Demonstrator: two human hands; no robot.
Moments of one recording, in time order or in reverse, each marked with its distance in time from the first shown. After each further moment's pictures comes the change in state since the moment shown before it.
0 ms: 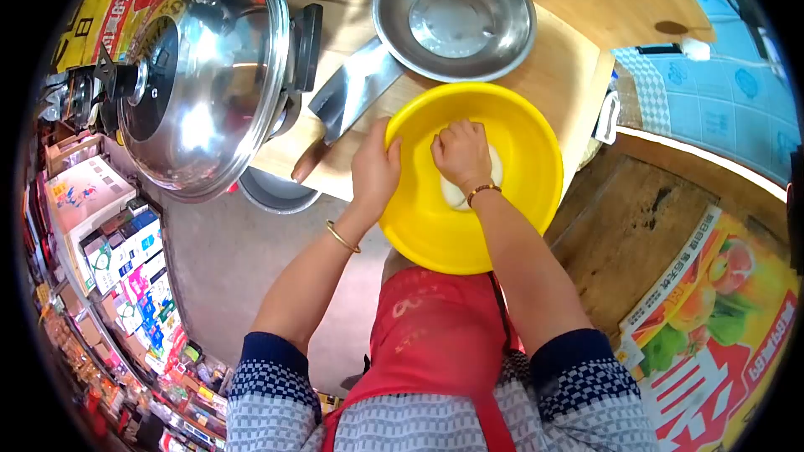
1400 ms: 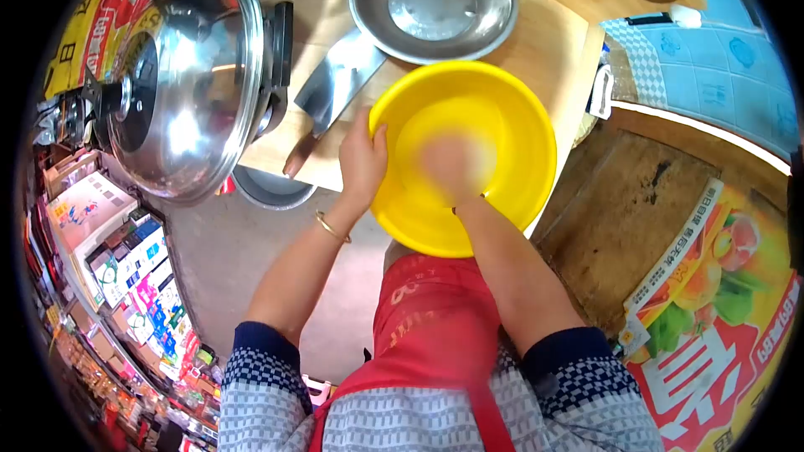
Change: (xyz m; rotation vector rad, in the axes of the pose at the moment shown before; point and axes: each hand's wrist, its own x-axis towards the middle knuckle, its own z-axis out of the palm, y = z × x) left_hand -0.001 -0.003 0.004 0.038 0.007 0.046; right_hand -0.063 -0.006 0.040 -0.403 -0.349 -0.009
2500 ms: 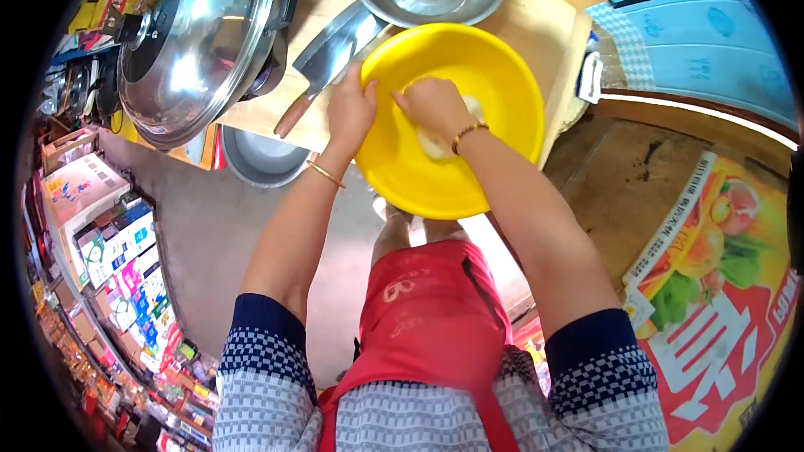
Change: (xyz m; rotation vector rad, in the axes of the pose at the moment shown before) left_hand -0.004 -0.014 0.007 0.082 0.048 0.000; right_hand 0.034 0.016 -0.100 0.371 -0.066 -0.106
